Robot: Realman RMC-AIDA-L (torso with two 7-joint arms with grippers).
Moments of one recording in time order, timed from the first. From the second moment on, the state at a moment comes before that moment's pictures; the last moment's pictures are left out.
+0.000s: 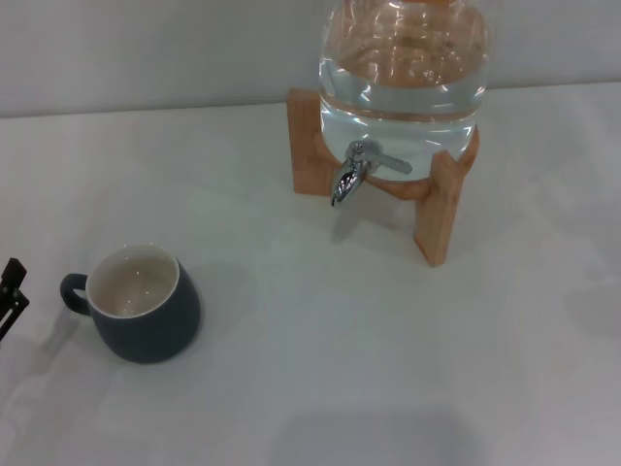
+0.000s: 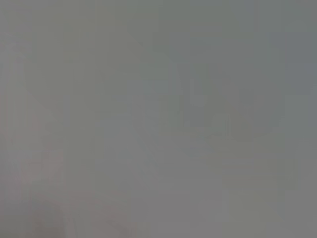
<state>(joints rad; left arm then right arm) -0.22 -2.09 0.43 0.09 -1.81 -1.53 2.79 0.20 2.00 -0.40 -0.71 1.81 1.32 -1.93</state>
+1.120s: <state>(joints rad) -0.21 -2.09 0.44 0.01 -1.81 -1.54 2.83 0.21 1.99 -0.40 -0.71 1.80 1.29 -1.93</state>
